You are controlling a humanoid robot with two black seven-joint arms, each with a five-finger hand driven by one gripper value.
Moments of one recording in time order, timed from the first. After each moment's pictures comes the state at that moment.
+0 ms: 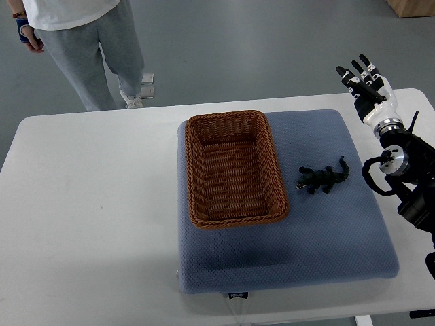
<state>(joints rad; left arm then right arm) 0.00 0.00 -0.09 -0.14 0.04 -0.01 0.10 0.72 -0.20 0.96 0.52 -0.24 0.10 0.39</state>
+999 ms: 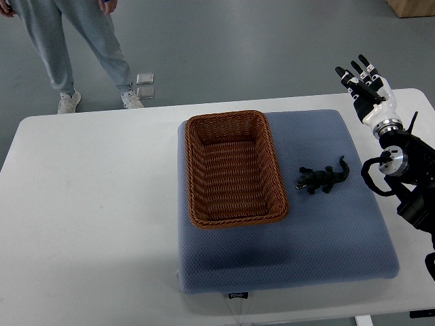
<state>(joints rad) 0.00 0.00 -0.09 -0.14 0.04 -0.01 0.10 0.72 -0.20 0.96 0.52 -0.24 0.10 0.39</state>
